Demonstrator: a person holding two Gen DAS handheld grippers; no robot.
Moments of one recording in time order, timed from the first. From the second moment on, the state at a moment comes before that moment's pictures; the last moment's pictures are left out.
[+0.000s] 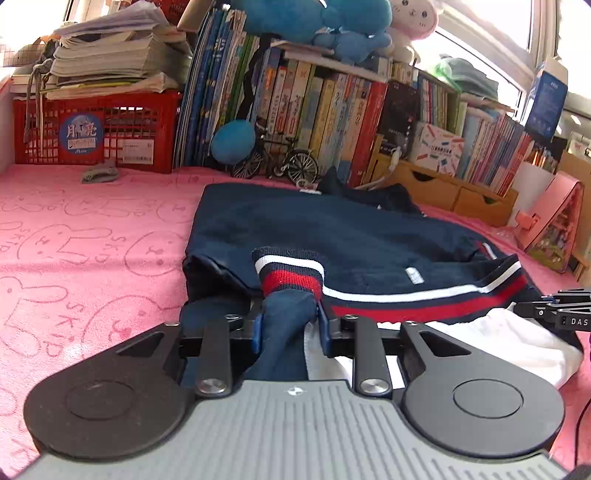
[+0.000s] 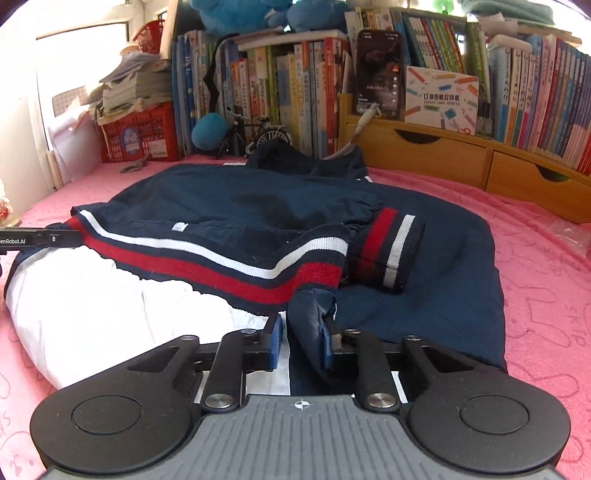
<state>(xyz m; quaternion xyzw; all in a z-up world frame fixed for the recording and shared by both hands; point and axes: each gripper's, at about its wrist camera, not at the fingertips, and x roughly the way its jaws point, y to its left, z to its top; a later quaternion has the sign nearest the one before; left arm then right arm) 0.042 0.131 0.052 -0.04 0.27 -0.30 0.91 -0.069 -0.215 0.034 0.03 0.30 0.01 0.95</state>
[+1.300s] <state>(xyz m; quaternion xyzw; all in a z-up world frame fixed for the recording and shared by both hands) 0.112 0.035 0.071 0.23 0.09 -0.26 0.93 0.016 -0.248 0.059 -0.18 0.22 -0.15 0.95</state>
